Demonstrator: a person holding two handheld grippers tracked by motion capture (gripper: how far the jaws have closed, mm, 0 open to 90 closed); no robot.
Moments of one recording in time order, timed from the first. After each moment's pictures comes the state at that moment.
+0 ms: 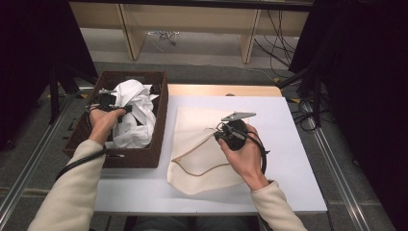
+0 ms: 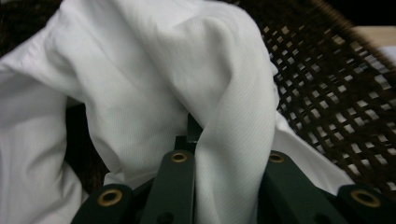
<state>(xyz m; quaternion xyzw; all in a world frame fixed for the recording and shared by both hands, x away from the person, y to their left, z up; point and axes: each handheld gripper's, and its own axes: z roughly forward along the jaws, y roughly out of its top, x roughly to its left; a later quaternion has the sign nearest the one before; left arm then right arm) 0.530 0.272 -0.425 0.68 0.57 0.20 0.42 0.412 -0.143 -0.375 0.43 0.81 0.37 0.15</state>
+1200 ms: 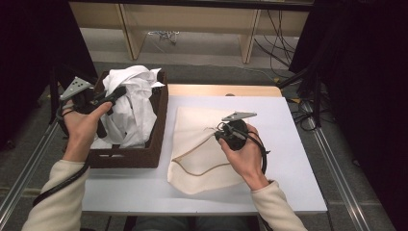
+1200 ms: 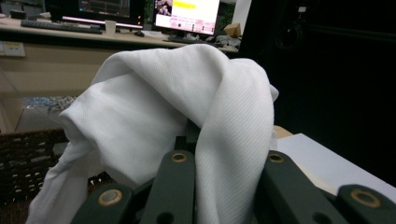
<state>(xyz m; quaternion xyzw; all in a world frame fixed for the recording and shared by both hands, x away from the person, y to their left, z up) 0.442 0.265 -0.331 0.61 0.42 0.27 0.61 0.412 -0.144 -0.374 0.44 0.81 0.37 0.15</state>
